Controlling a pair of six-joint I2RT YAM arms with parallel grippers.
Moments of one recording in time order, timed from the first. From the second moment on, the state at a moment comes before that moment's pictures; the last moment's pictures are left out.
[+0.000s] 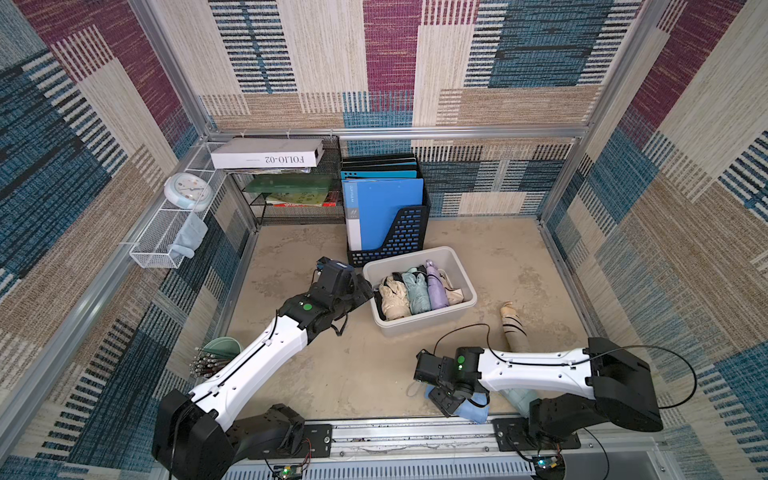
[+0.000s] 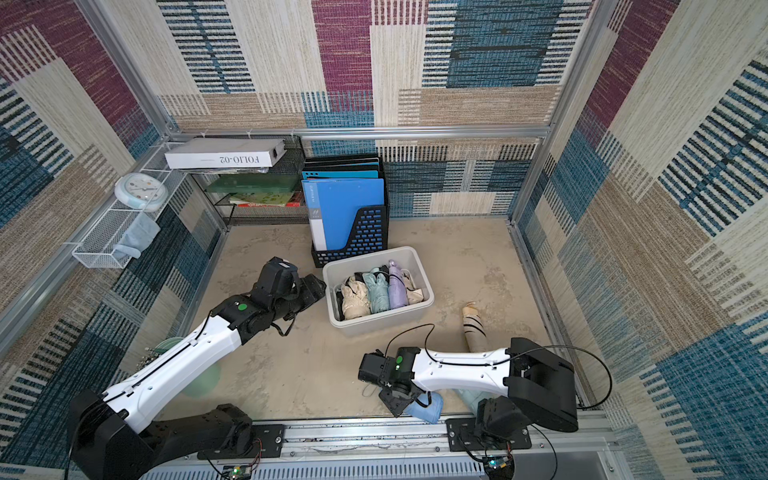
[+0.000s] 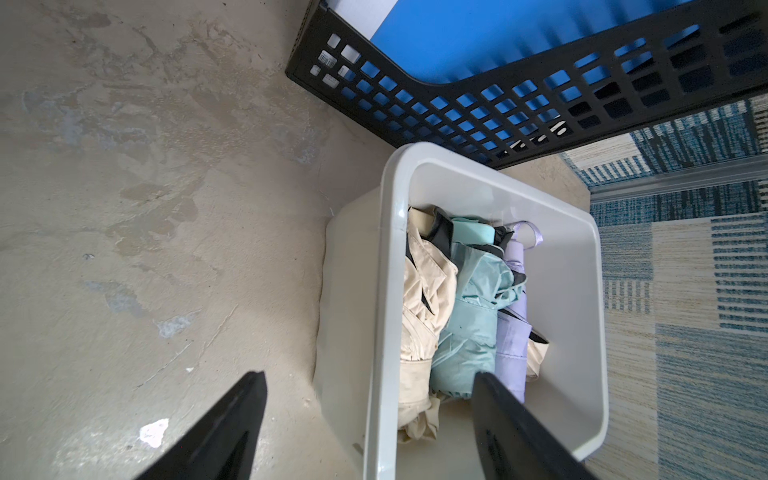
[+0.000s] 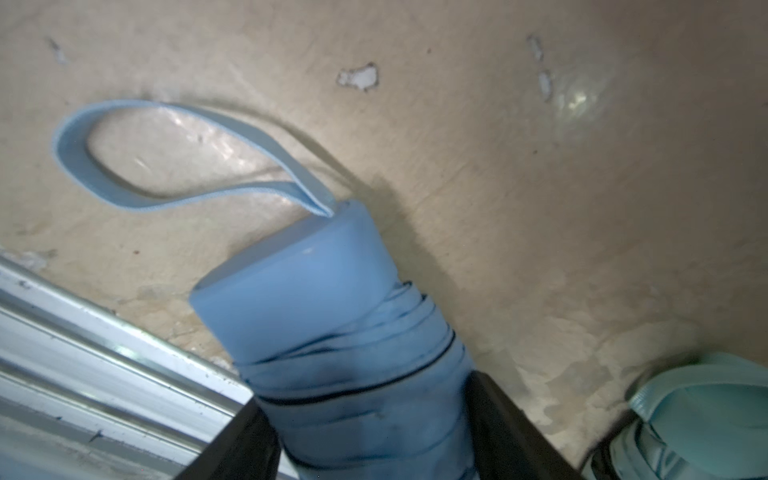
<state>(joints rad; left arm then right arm) -0.51 1.21 0.98 -0.53 -0.08 -0.97 1.28 1.47 0.81 -0.88 0.12 0.52</state>
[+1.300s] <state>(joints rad) -0.47 1.17 0.93 -0.51 -0.05 -0.99 1.28 1.58 0.89 -0.79 0.04 0.36</state>
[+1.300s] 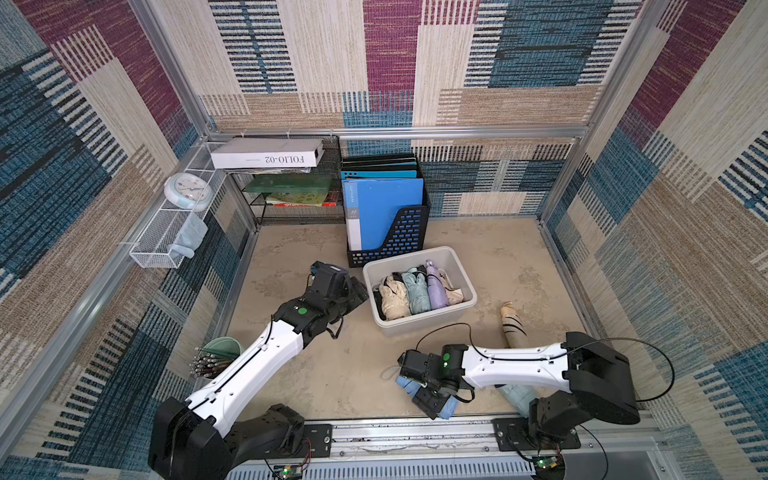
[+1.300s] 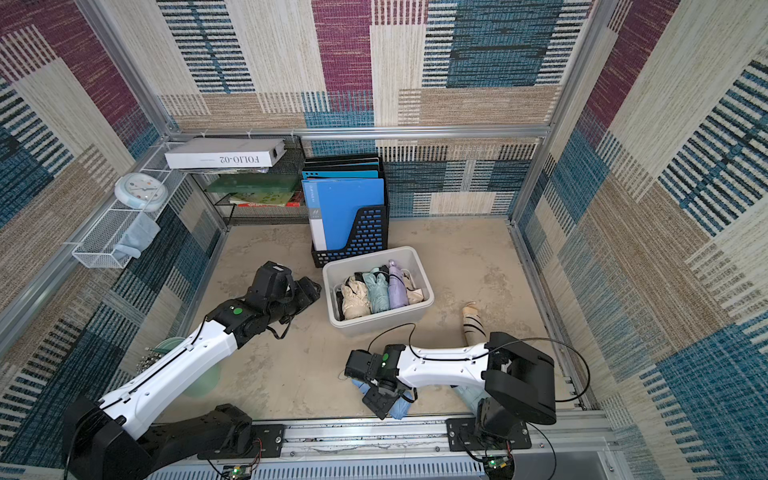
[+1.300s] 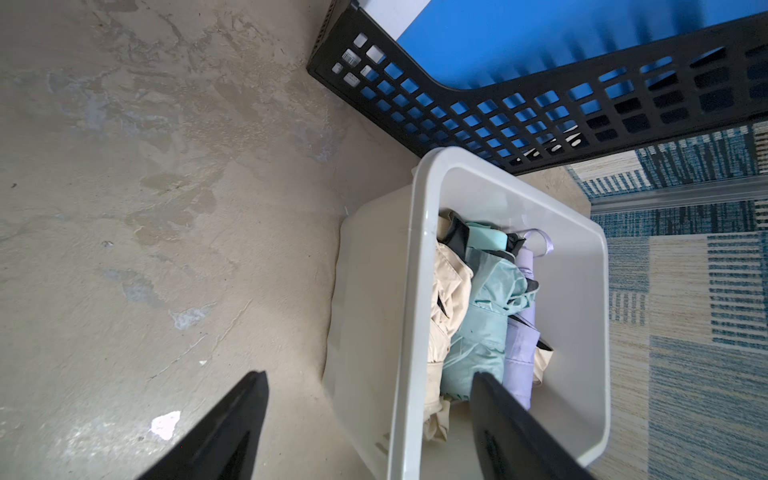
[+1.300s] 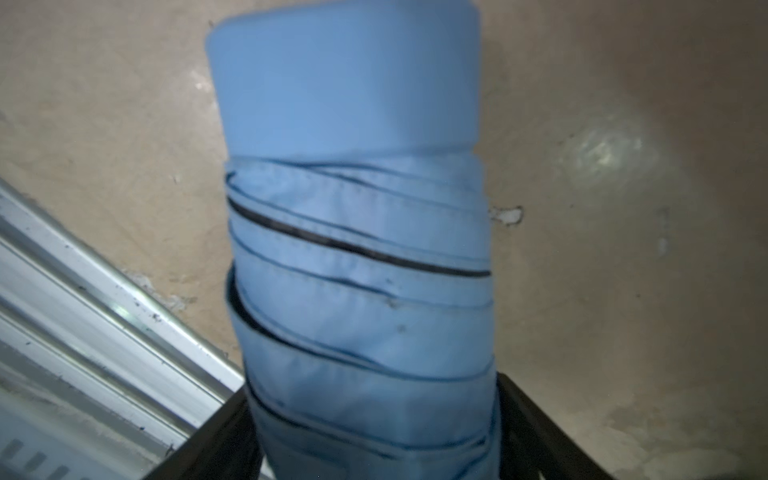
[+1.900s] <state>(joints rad) -0.46 1.17 0.92 -0.51 -0.03 -0.99 1.30 1.59 0.88 -0.76 0.05 0.34</state>
